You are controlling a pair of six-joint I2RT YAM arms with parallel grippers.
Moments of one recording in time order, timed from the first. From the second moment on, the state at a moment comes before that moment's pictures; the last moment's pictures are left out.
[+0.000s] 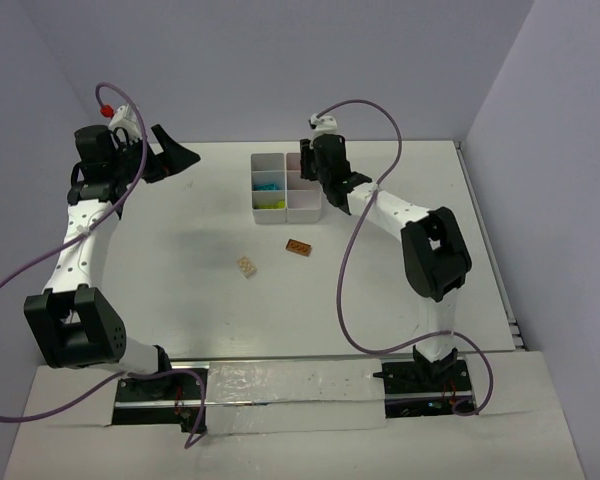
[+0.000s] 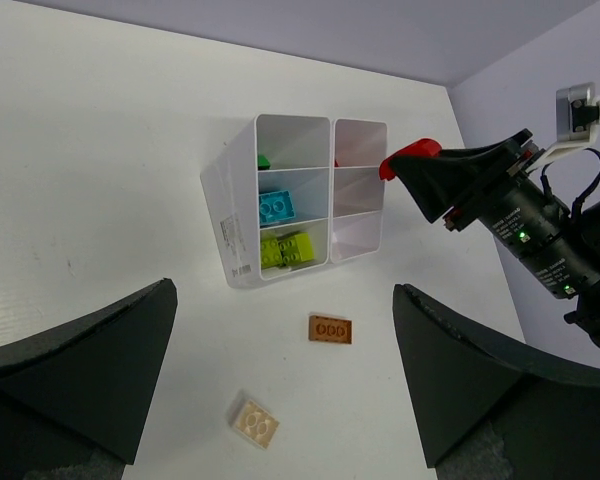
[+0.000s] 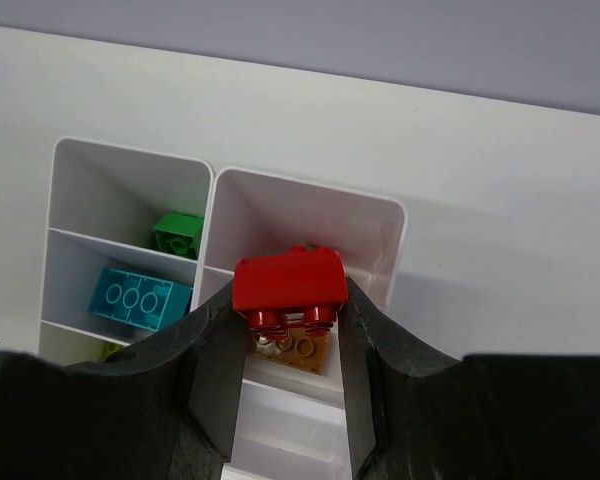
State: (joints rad) left arm 0.11 1.45 1.31 -0.23 0.65 -0.43; right arm 0.51 1.96 1.49 0.12 0.23 0.17
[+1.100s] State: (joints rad) left arm 0.06 1.45 1.30 -0.31 0.60 -0.21; right arm 0.51 2.07 1.63 0.11 0.27 0.19
